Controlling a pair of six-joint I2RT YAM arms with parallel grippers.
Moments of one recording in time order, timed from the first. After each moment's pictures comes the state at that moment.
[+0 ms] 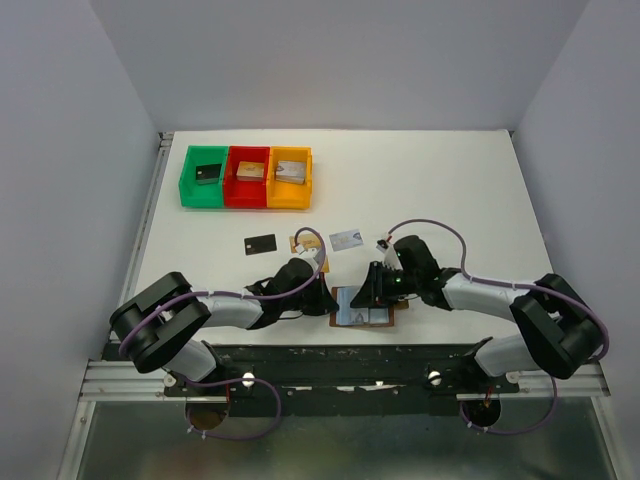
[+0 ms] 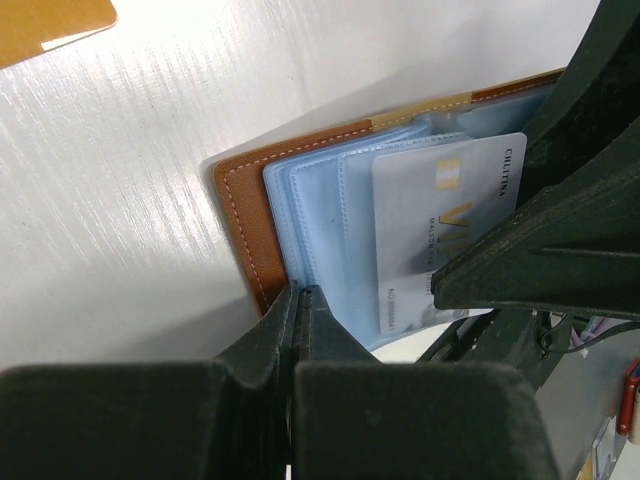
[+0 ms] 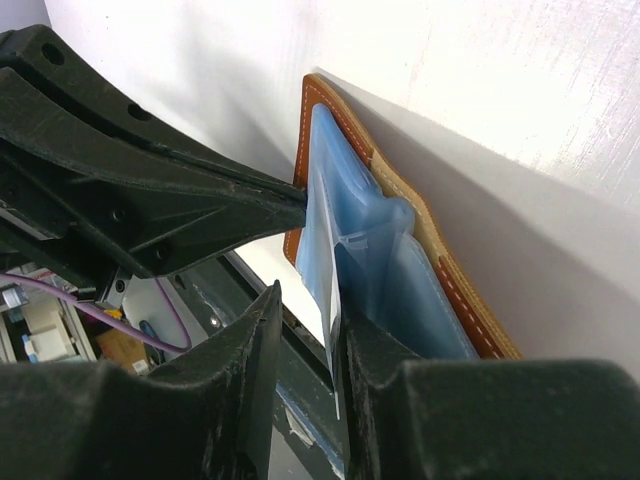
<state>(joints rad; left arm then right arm) -0.88 1.47 0.42 0.40 0.16 -0.83 0.63 1.40 0.48 0.12 -0.56 0.77</state>
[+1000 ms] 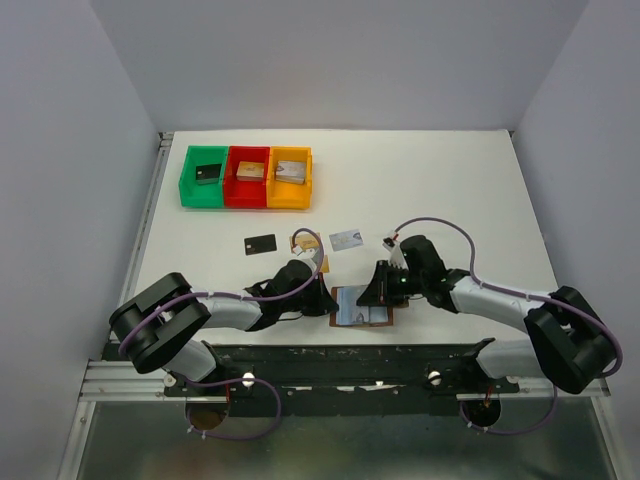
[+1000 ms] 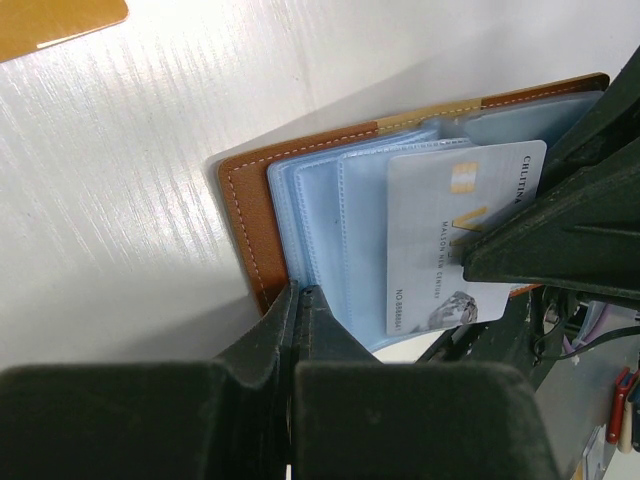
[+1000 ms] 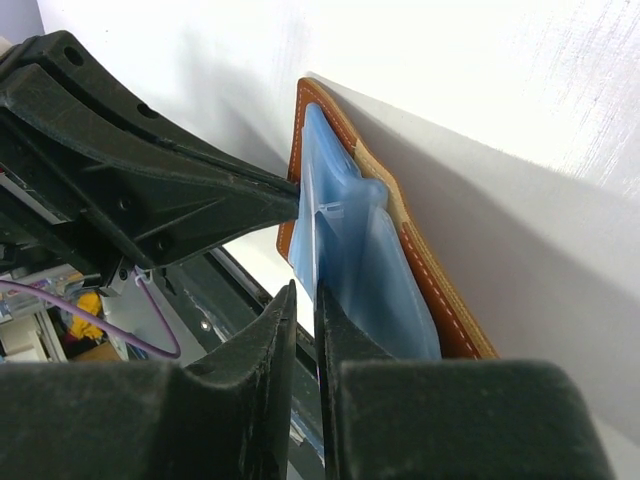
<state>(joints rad) -0.88 1.47 0.40 0.42 0.14 -0.86 0.61 1.31 0.47 0.06 -0.51 0.74</state>
